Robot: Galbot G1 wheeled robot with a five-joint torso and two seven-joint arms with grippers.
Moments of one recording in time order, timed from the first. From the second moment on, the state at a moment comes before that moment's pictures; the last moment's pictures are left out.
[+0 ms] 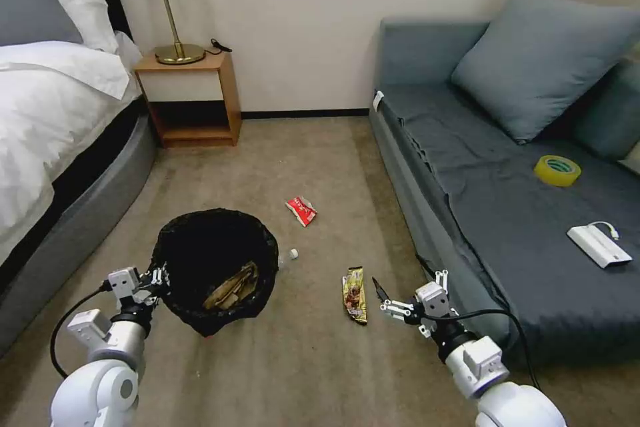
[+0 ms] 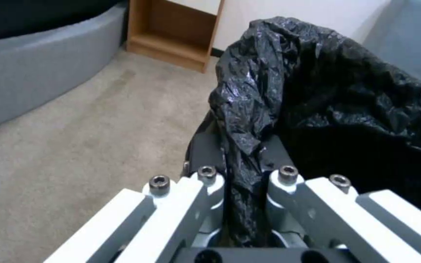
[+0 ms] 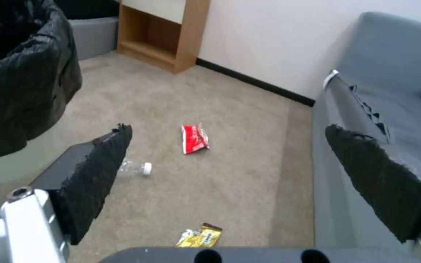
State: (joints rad) left arm 1.50 -1.33 -0.81 -1.99 -0.58 0.21 0.00; right arm -1.62 1.01 0.35 2.19 0.12 -0.06 0.04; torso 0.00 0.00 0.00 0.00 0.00
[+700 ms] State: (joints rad) left arm 1.52 -1.33 -0.81 -2.01 -0.60 0.20 0.00; right arm -1.65 1.02 0.37 2.20 0.11 -0.05 0.03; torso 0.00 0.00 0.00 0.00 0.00
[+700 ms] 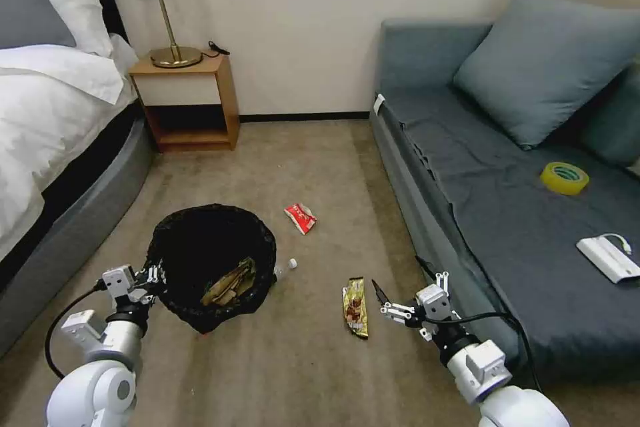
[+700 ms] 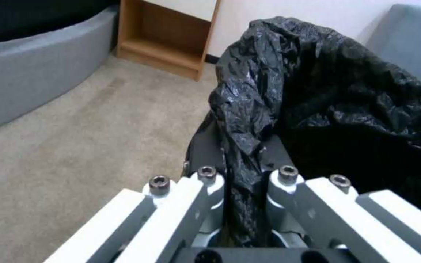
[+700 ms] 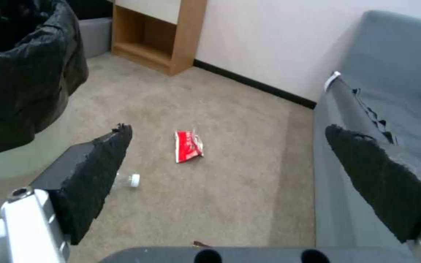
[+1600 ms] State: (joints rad) left arm 1.42 -1.30 -0.74 -2.00 -0.53 0.20 0.02; right arm -1.61 1.00 0.29 2.06 0.11 0.06 -0.06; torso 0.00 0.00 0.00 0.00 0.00
